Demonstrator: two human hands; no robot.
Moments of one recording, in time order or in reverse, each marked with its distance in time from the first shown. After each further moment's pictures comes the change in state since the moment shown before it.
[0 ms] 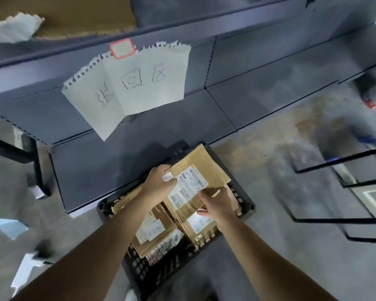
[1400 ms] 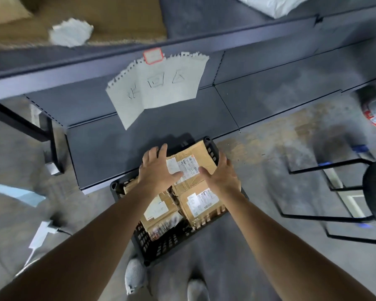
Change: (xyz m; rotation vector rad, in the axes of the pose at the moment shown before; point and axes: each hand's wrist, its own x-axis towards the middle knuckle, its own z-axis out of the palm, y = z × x) left_hand -0.056 0.028 -0.039 0.515 0.167 0.051; right_hand -0.073 -0.079 -0.011 -0.949 0.117 -0.368
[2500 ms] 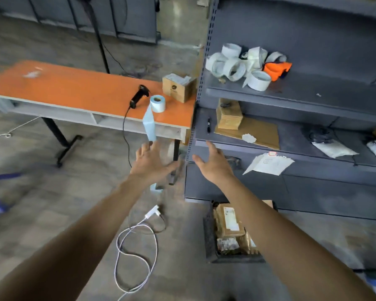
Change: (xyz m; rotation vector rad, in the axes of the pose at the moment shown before) left_hand -0.523 -0.216 -0.368 -0.362 0.567 -0.270; right_hand -0.506 -0.332 -0.061 -0.019 -0.013 -0.791
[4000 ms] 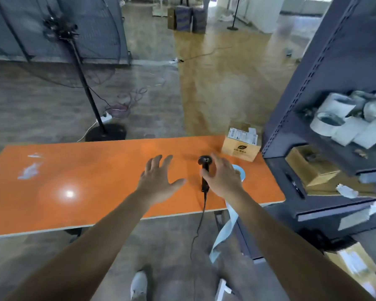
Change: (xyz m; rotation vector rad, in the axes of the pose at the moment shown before) left_hand 0.520 -0.263 -0.250 0.250 -0.218 0.348; right_hand 0.428 -0.344 0.193 -0.110 0.215 0.185
